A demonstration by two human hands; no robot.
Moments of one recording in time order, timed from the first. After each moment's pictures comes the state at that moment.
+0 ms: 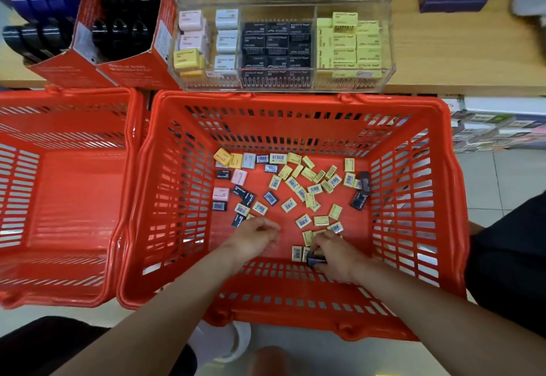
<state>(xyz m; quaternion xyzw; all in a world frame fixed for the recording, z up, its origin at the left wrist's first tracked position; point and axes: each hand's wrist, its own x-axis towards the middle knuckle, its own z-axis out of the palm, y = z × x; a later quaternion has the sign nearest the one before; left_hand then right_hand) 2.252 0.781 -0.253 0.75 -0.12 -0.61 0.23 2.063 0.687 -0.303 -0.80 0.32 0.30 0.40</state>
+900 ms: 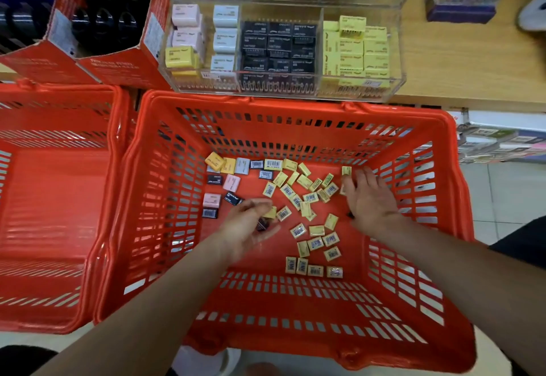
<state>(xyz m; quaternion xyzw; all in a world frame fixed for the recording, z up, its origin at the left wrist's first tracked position) 2.269 0.744 -0.261 0.63 0.16 -0.61 0.45 2.083 0.583 -0.282 -0.86 0.35 0.37 0.01</state>
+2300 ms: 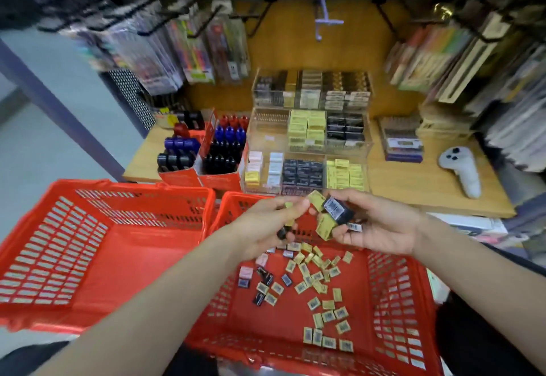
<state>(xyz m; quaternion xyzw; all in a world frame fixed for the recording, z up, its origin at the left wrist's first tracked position) 2.306 0.725 -0.025 0.61 -0.14 -0.62 0.48 2.142 0.602 0.004 -0.27 0.35 0.01 0.90</state>
